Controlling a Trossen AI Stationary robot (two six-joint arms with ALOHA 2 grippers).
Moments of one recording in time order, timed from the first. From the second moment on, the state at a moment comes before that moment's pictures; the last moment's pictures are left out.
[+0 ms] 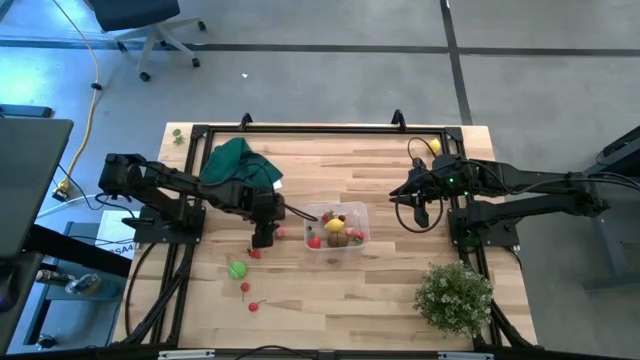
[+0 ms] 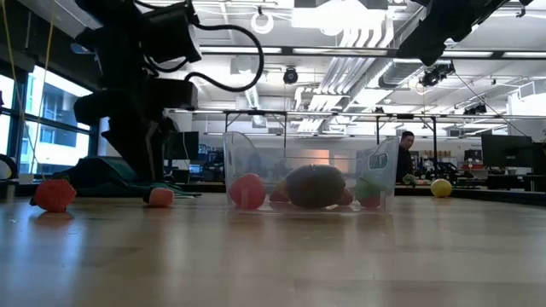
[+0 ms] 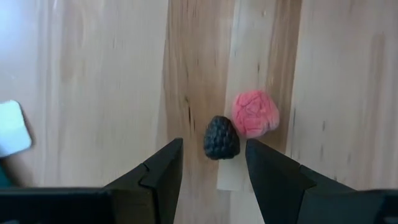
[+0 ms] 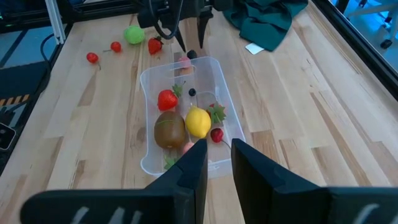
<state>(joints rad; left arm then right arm) 0.10 1.46 0.73 -0.51 -0.06 -0.07 -0.10 0.79 0.76 -0.54 -0.07 0.07</state>
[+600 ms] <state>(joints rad) 0.10 1.46 0.64 -0.39 -0.07 -0.07 -0.10 0.79 0.76 -0.54 -0.07 0.07</state>
